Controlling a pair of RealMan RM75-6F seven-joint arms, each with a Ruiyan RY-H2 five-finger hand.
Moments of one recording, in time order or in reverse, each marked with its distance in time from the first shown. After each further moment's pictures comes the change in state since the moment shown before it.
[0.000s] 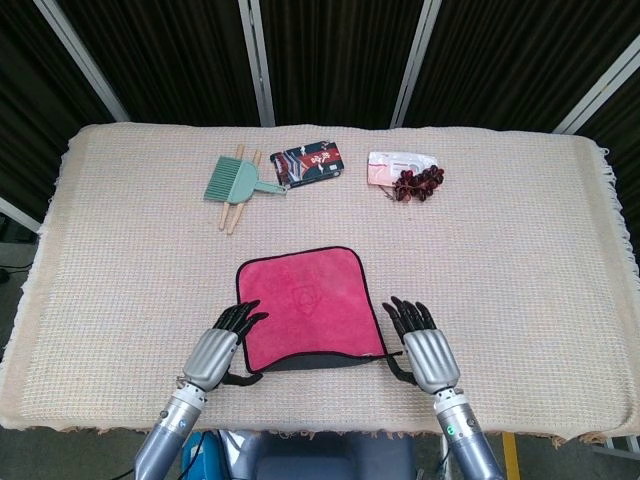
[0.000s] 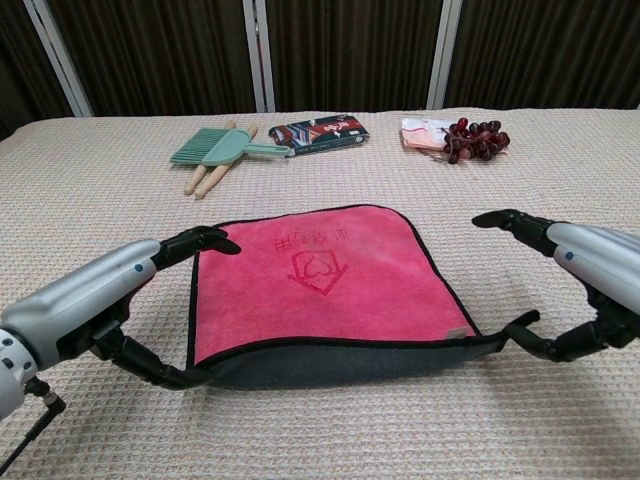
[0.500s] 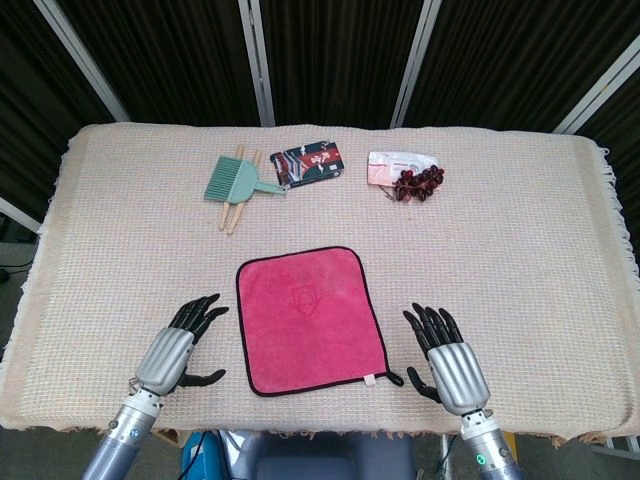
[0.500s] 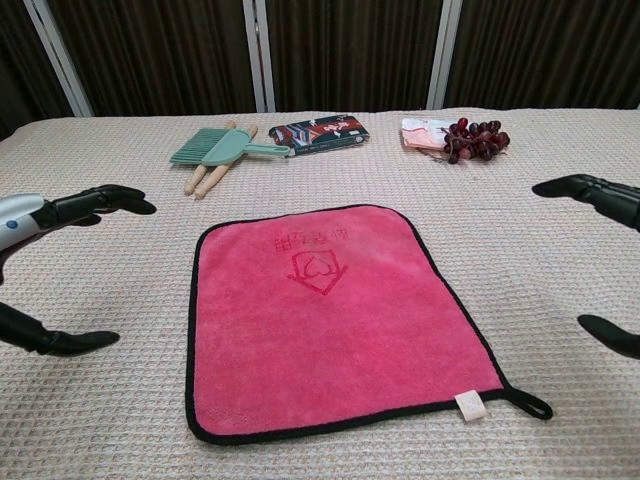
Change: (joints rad) left arm 0.063 0.247 0.059 -0.179 0.085 0.080 -0.054; right arm -0.096 0.140 -0.101 -0.118 -0.188 0.126 -0.002
